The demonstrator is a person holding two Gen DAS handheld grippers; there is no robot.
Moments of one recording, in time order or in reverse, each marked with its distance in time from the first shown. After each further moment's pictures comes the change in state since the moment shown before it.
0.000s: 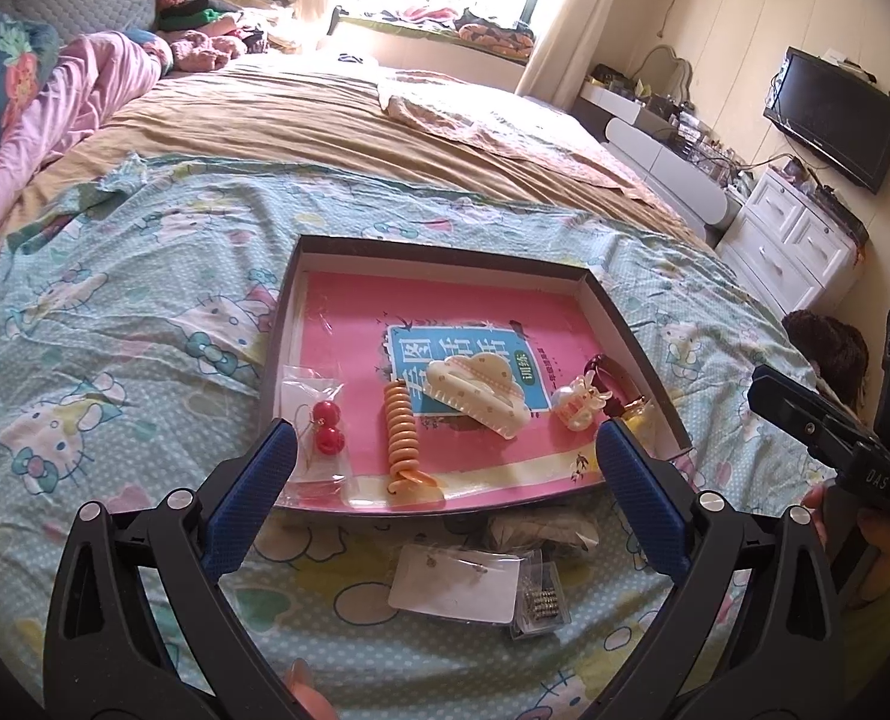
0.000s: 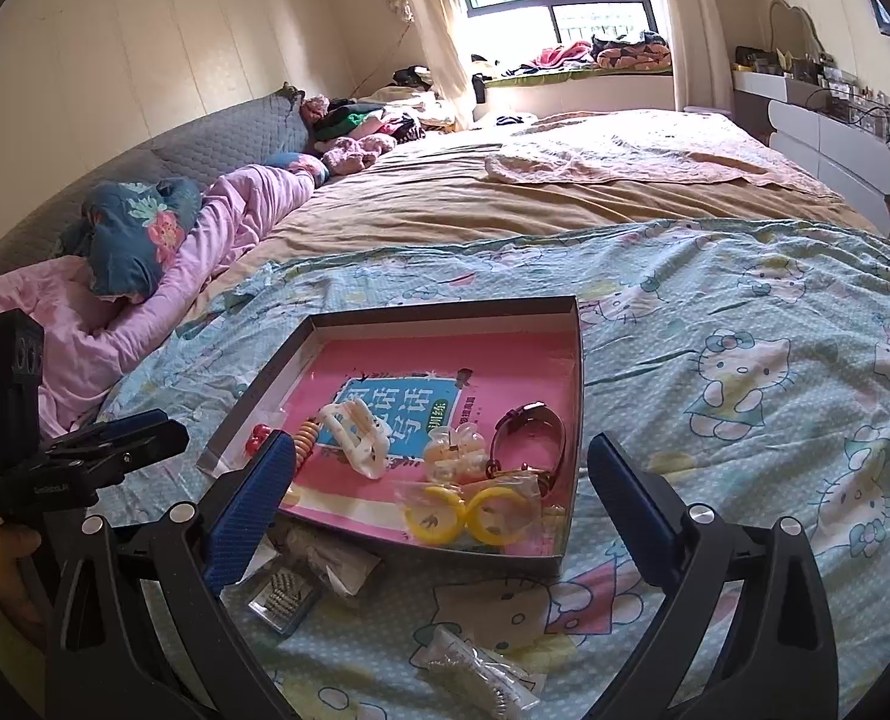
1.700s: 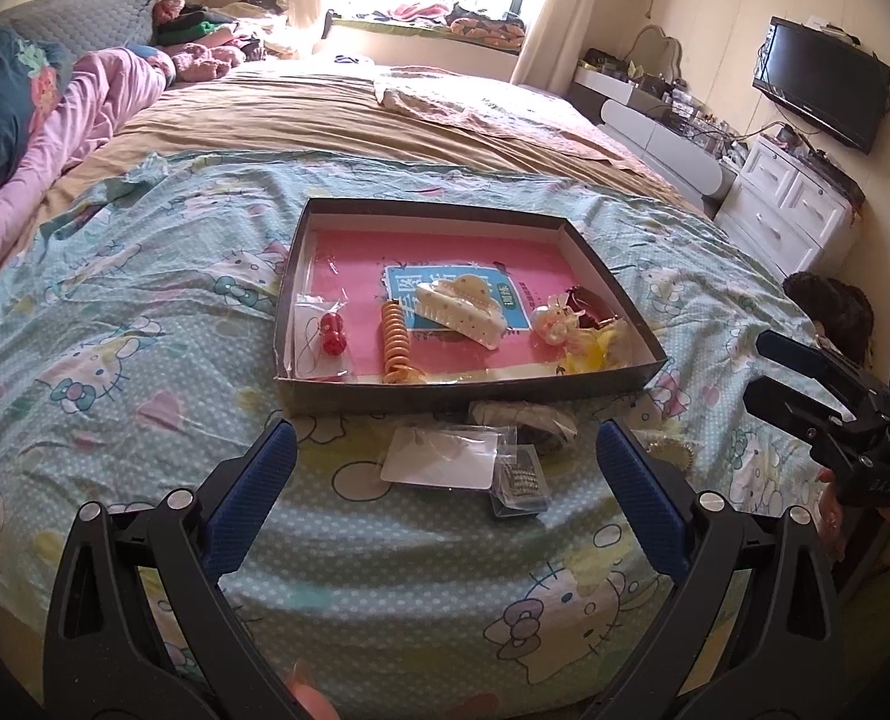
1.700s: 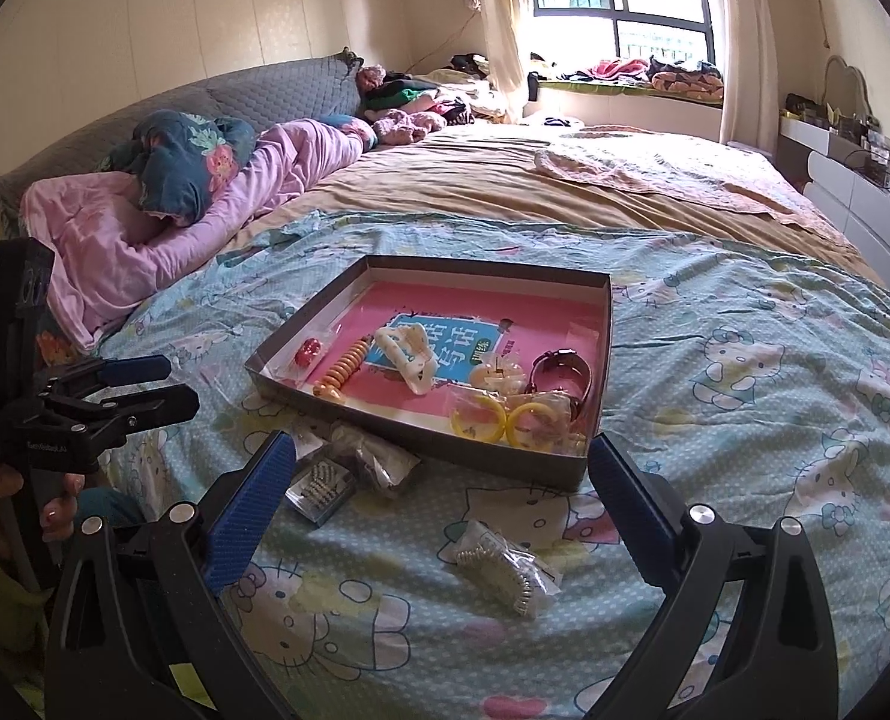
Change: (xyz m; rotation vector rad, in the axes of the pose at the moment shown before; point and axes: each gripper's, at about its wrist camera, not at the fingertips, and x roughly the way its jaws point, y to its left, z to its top) left arm -0.038 -0.023 -0.055 0.061 0.022 0.038; right arm -0.043 0.036 -0.046 -0.175 0.043 0.019
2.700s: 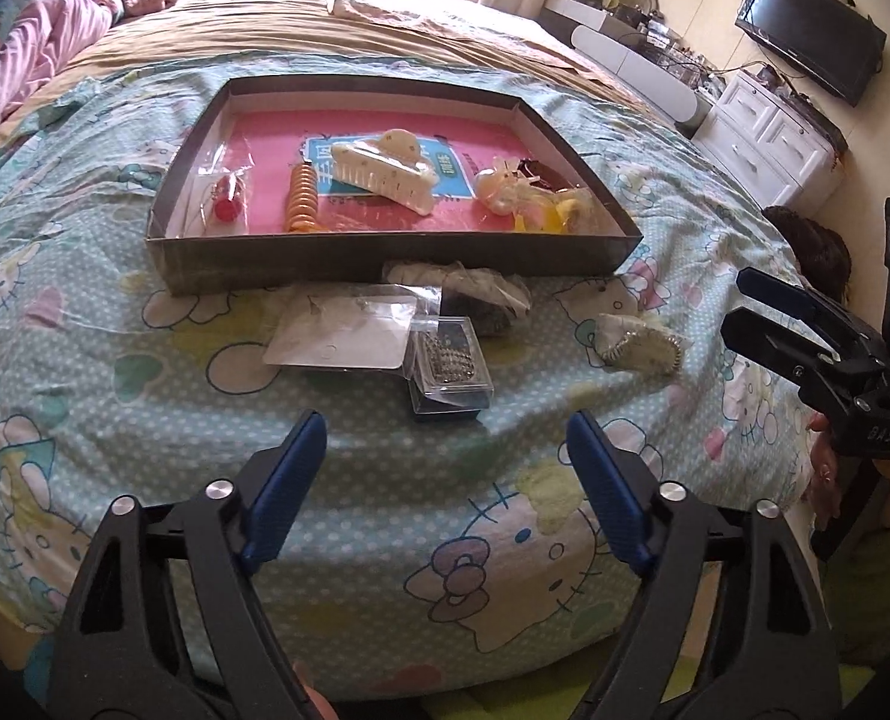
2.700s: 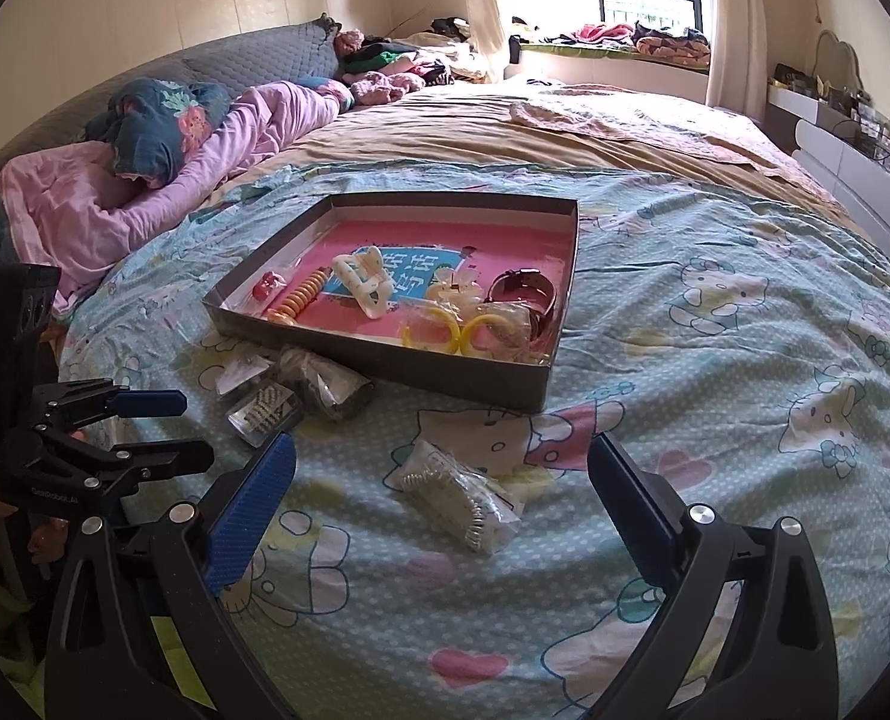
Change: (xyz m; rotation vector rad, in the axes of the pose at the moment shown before) left arm 0.049 -0.029 -0.044 0.016 0.186 -0.095; right arm 0.016 -0.025 -0.038 0.021 0.092 -0.038
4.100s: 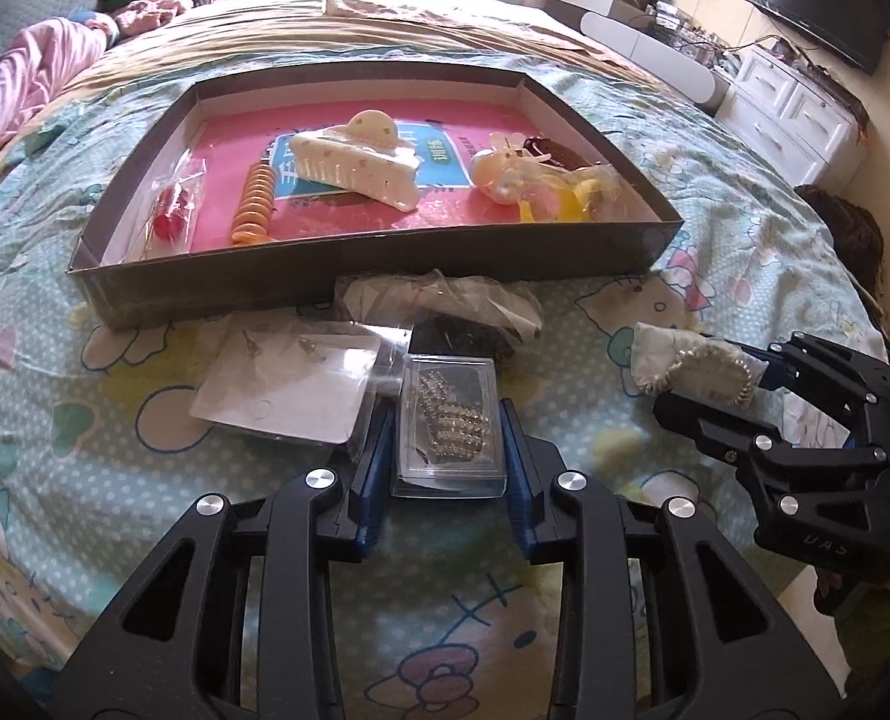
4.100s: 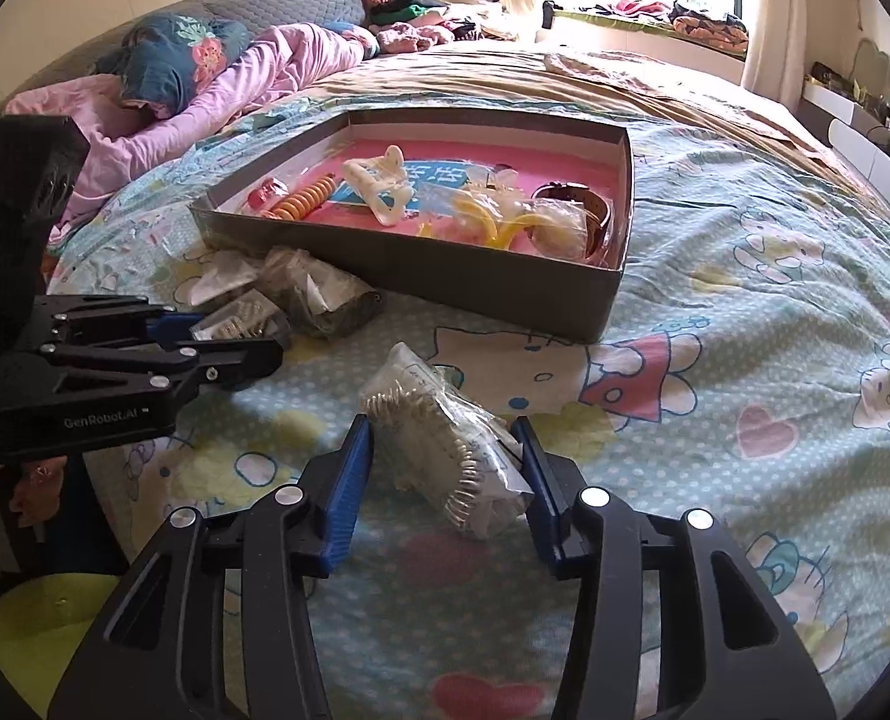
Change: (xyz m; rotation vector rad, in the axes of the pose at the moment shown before) left arm 0.044 -0.016 0.009 0.048 -0.003 0.080; right arm 0.052 0.010 -0.030 -0.071 0.090 0.025
